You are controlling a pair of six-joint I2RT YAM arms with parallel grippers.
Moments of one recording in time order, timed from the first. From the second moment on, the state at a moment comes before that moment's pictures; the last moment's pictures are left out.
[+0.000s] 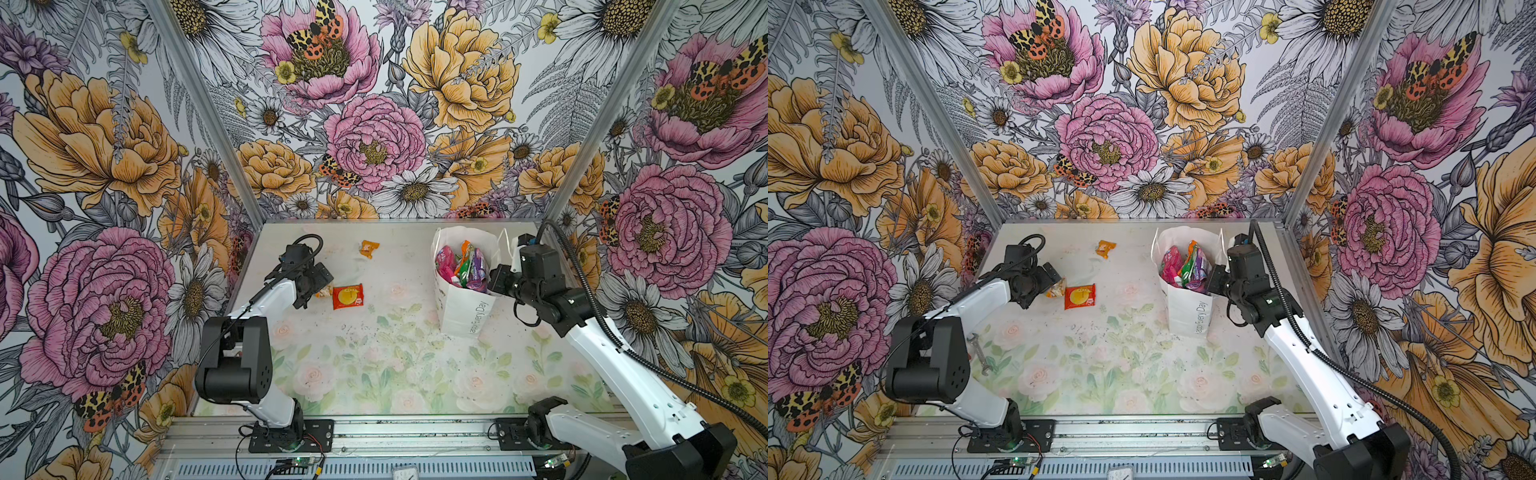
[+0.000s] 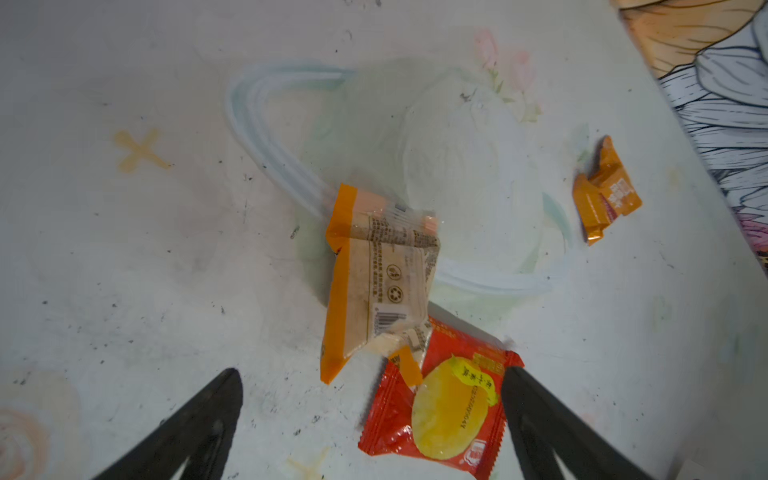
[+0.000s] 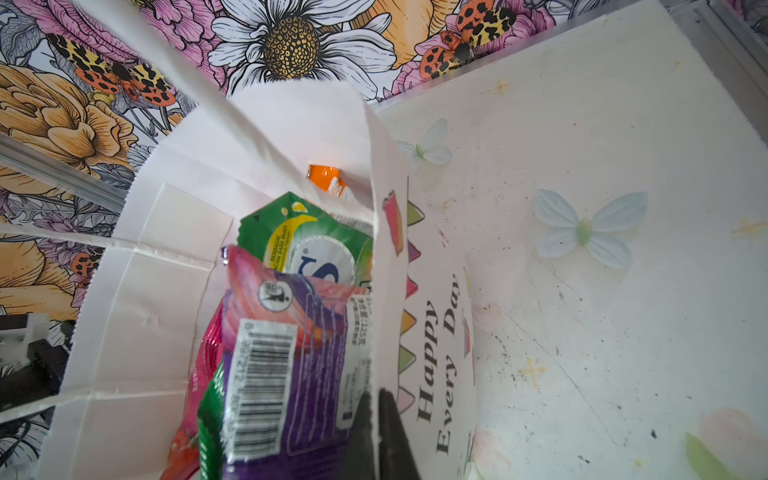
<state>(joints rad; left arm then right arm) -0.02 1.63 1.00 -0.38 0.00 -0.74 0.32 1.07 1.06 -0.66 0.01 0.53</state>
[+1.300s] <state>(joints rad) -0.09 1.58 0.97 -0.21 0.02 -0.68 0.32 1.07 1.05 -0.64 0.01 0.53</state>
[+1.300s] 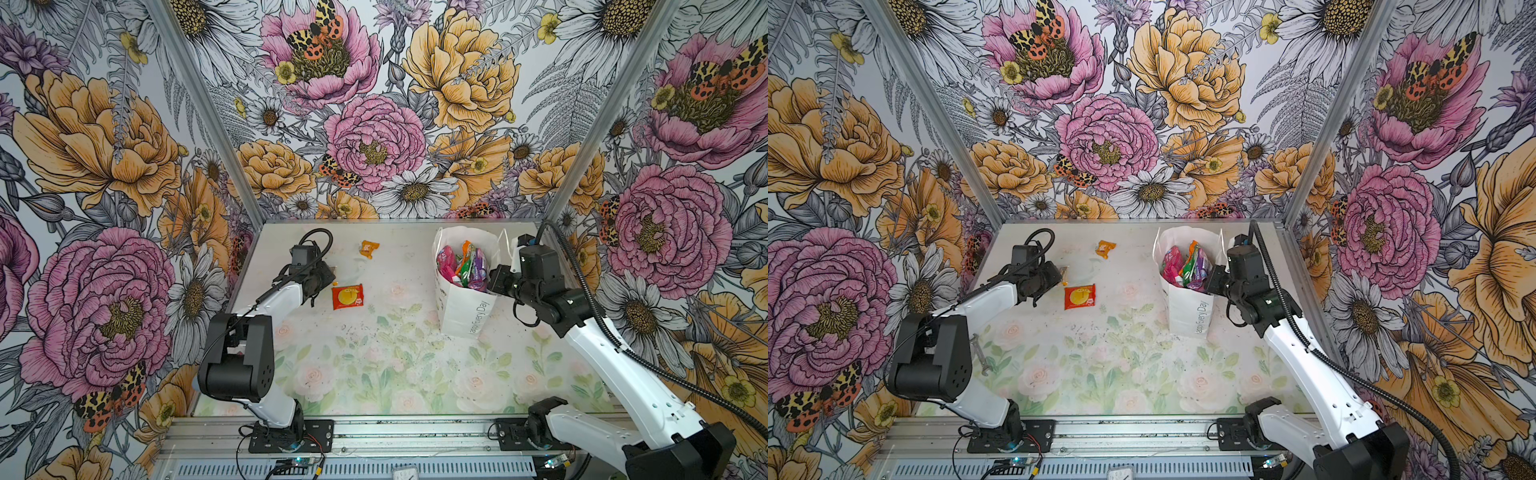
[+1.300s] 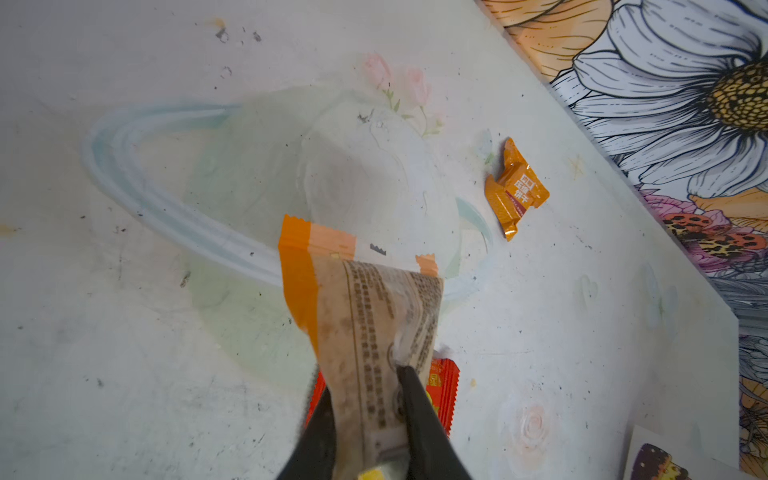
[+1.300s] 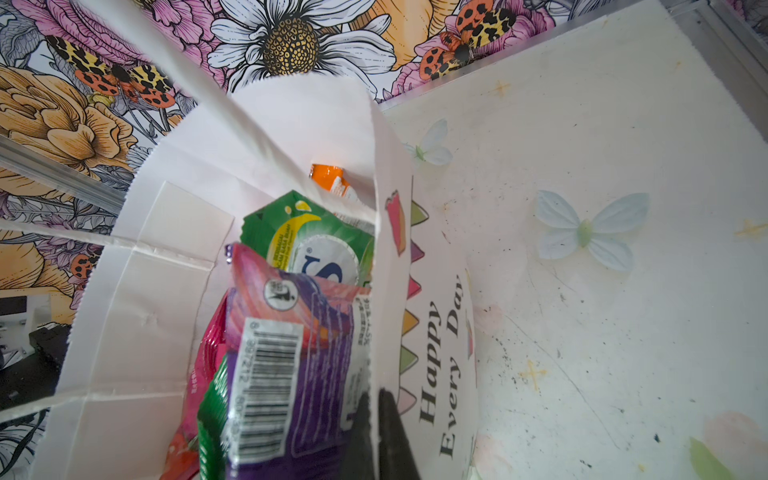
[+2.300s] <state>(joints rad) -0.85 1.39 1.79 -0.51 -0.32 -0.40 0.32 1.07 1.05 -0.64 0.01 0.53</state>
